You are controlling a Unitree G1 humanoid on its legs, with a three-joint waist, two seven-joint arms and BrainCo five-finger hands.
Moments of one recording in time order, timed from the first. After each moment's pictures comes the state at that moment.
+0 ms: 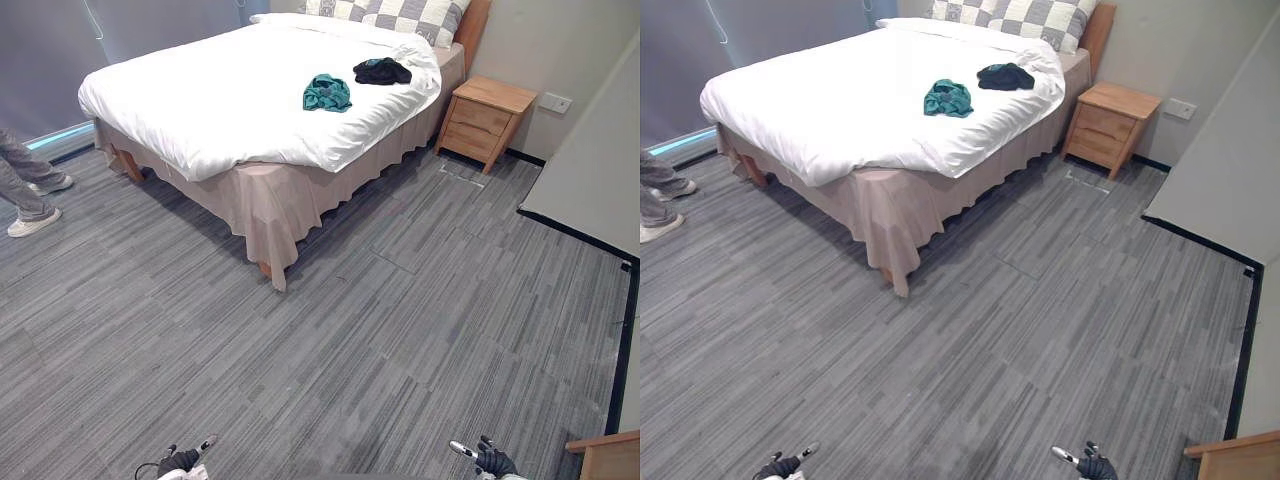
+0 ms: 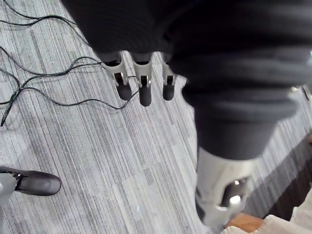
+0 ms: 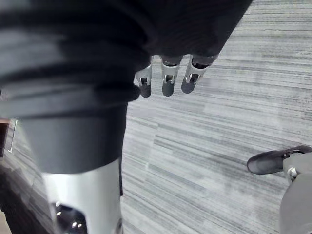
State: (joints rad) left arm 0.14 0.16 0.27 1.01 -0.28 -0.04 0.19; right arm 0.13 -0.19 -0.42 1.00 0.12 -0.04 0.11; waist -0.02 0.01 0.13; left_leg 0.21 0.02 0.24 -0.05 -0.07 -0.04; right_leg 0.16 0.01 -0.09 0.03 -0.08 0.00
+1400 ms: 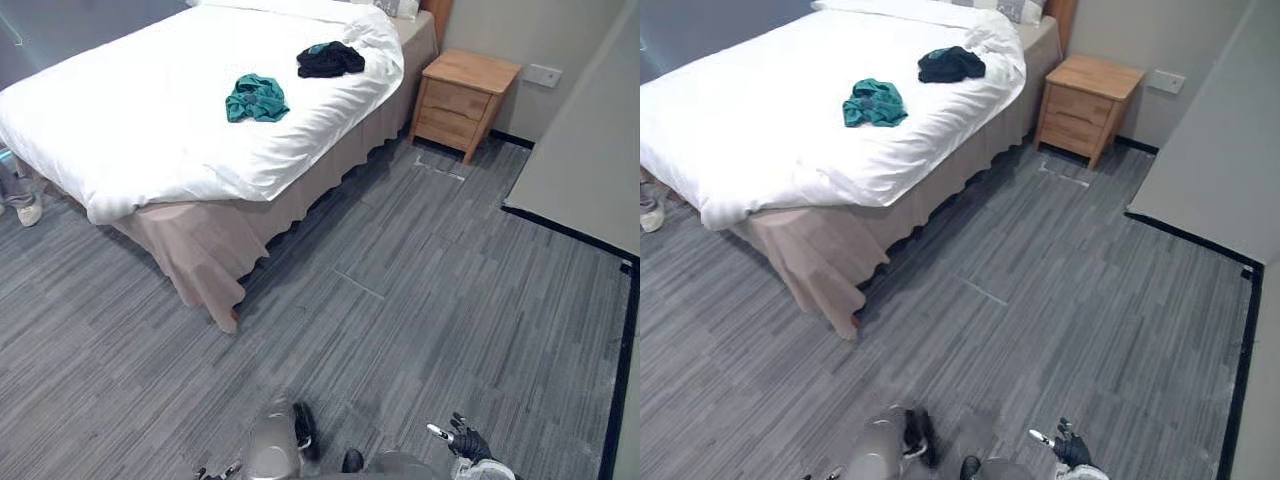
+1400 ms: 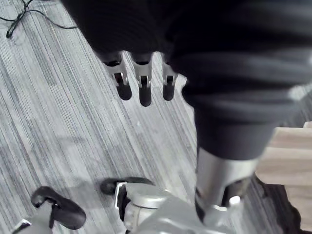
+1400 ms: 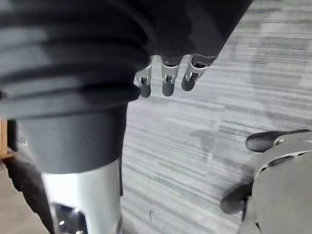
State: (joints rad) left arm 0.18 0.06 0.30 1.00 -0.26 -0.03 0.09; right arm 0.09 -0.16 -0.35 0.98 0.16 -0.09 0.15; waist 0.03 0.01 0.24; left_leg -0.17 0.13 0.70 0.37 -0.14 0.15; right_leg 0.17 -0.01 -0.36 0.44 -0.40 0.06
